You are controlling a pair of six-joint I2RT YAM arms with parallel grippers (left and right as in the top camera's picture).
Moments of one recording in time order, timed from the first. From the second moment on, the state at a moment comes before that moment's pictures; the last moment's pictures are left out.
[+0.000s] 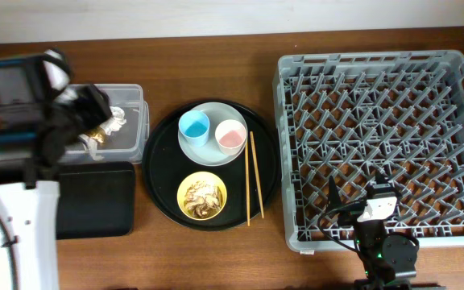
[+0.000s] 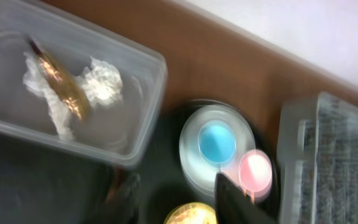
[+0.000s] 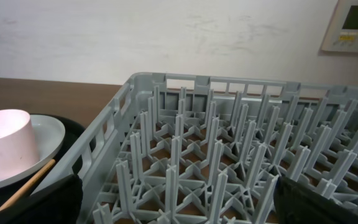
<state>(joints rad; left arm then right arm) 0.06 1.37 1.66 -1.14 0.12 -0.37 0.05 0.01 0.01 -0.07 -0.02 -0.03</state>
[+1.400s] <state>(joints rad) -0.76 1.55 0.87 -0.55 -0.13 -0.45 0.05 0.01 0.01 -0.07 -0.02 -0.03</state>
